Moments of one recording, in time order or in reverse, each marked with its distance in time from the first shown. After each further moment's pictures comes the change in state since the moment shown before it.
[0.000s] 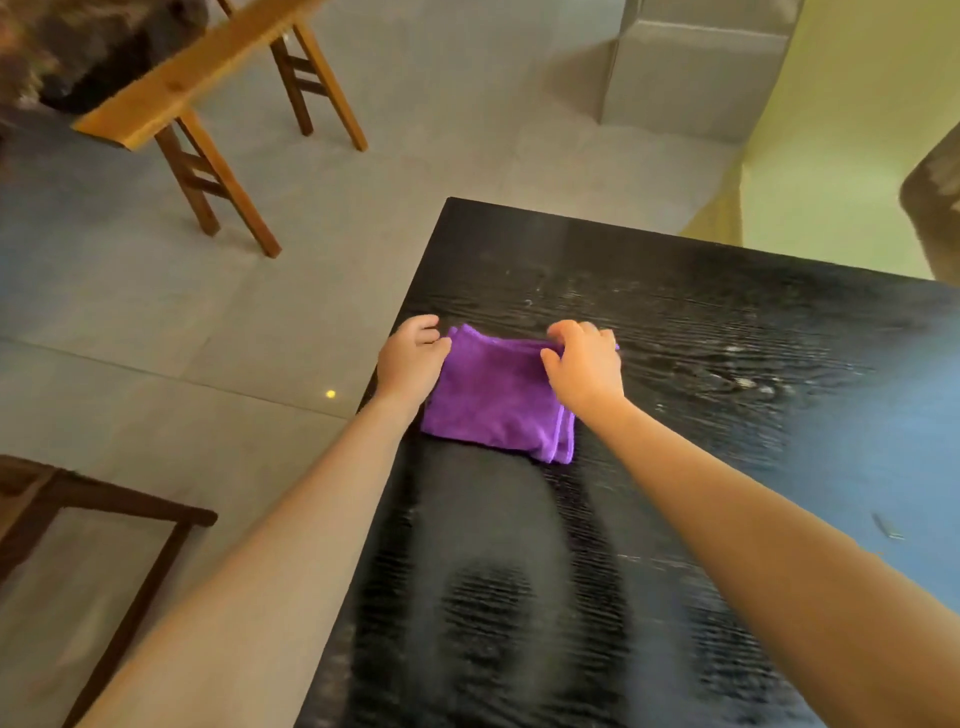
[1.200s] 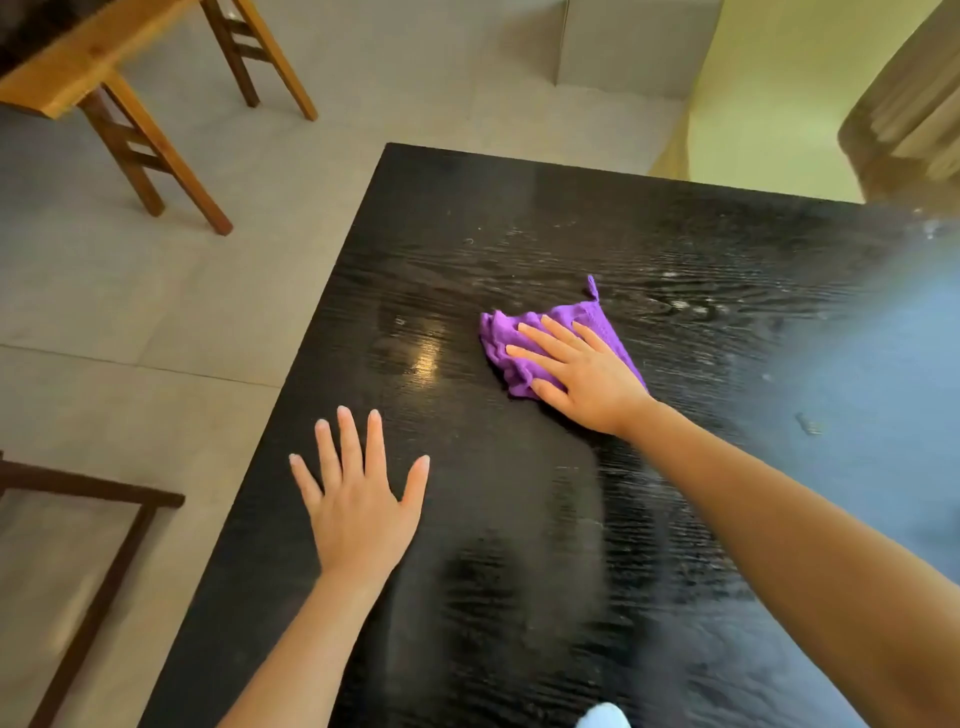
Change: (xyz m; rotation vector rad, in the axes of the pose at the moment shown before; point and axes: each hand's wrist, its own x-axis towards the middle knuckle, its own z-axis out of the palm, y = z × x) left_hand -0.180 -0.108 0.023 1.016 0.070 0.164; right_hand -0.062 0.126 0.003 -0.420 -0.170 -0.621
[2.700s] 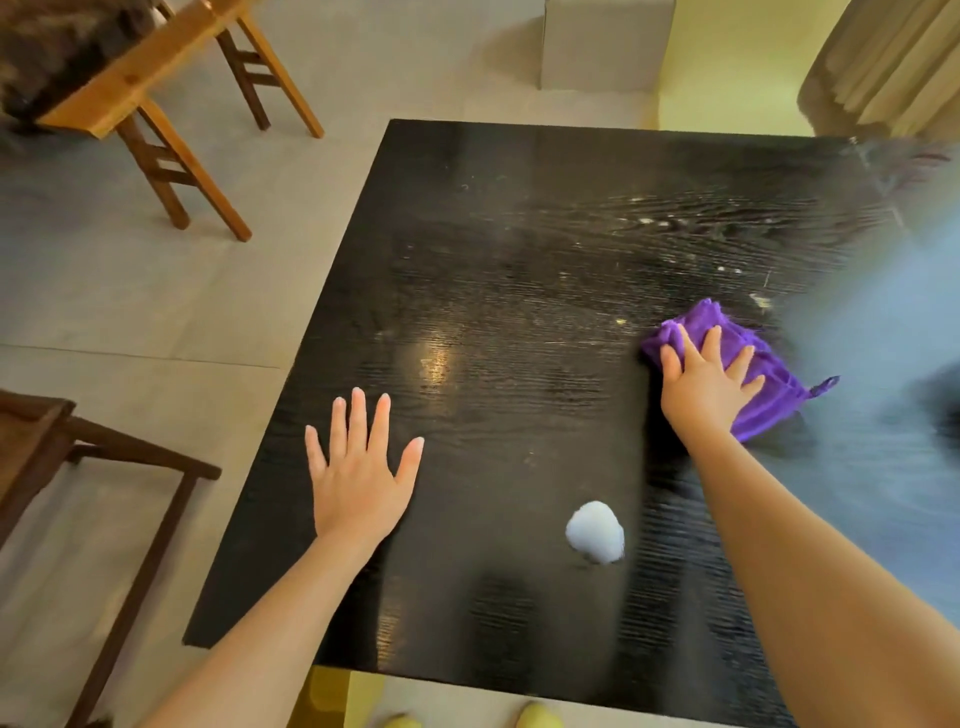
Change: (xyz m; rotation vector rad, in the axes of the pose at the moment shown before) left_hand -0.107 -0.053 0.006 0.075 0.032 0.139; right_hand -0.180 -0.060 0.009 0.278 0.133 1.122
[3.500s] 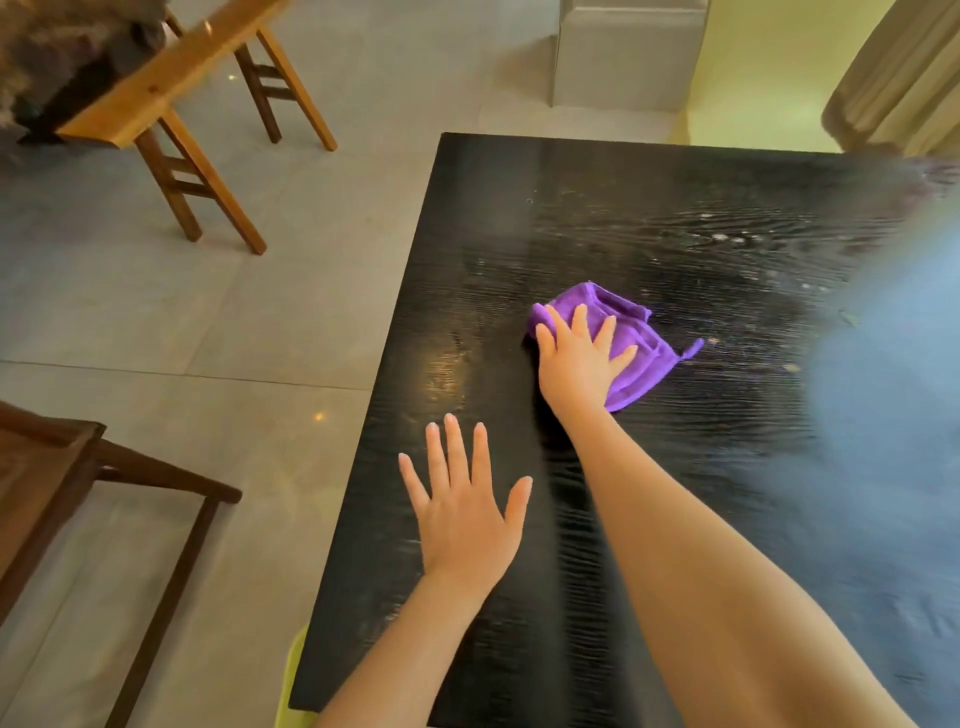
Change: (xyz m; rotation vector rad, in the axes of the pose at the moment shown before) left_hand 0.002 -0.010 0.001 -0.074 -0.072 0.107; right_hand -0.049 -0.216 0.073 0.107 -0.004 -0.208
